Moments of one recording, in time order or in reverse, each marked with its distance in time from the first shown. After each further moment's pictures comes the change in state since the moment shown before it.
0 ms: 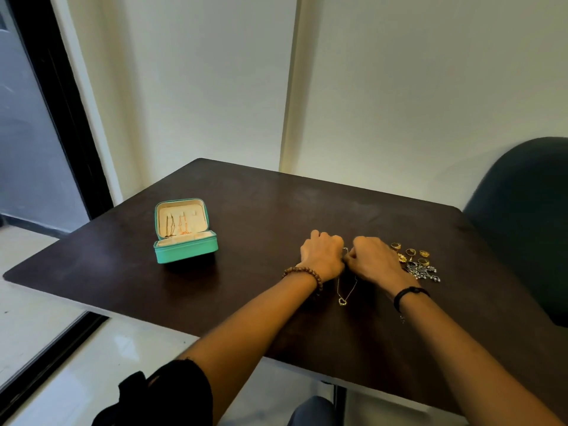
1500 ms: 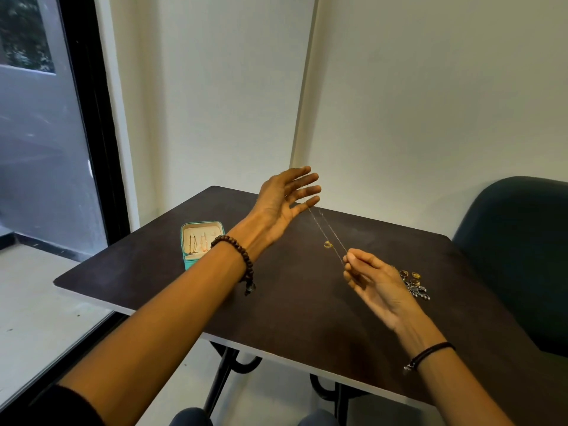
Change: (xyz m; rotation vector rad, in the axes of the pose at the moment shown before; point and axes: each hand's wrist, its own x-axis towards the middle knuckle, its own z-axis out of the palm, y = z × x) left_hand -0.074 -0.030 -0.158 -1.794 0.212 0.059; right_hand -0.086 -0.022 -0.039 1.897 -0.095 0.130
